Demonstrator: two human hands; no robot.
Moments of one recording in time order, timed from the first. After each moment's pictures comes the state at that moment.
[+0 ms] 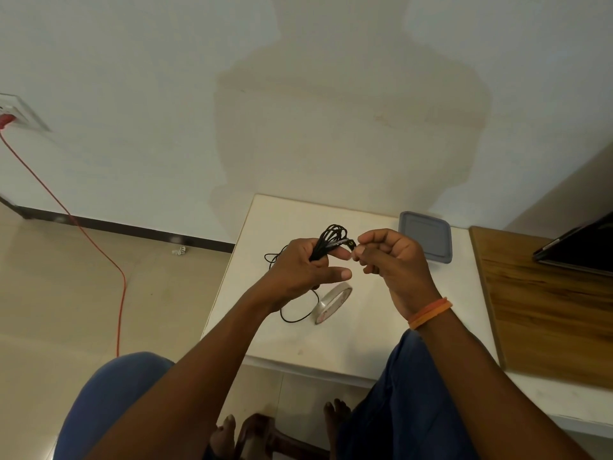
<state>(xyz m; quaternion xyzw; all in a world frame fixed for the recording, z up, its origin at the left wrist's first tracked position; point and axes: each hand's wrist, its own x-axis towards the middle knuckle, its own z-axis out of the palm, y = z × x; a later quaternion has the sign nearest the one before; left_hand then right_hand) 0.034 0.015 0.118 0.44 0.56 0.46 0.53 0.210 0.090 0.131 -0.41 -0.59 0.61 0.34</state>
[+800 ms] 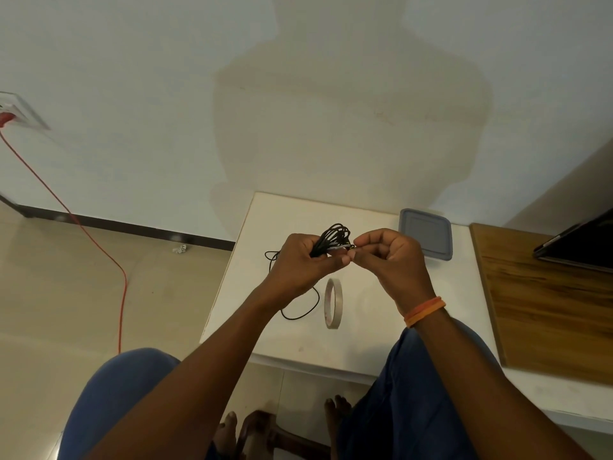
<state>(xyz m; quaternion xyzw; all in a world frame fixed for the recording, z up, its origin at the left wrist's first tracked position) 0.044 0.016 0.118 0.44 0.60 0.51 0.44 0.206 0.086 0.128 -0.43 -0.66 0.51 0.34</state>
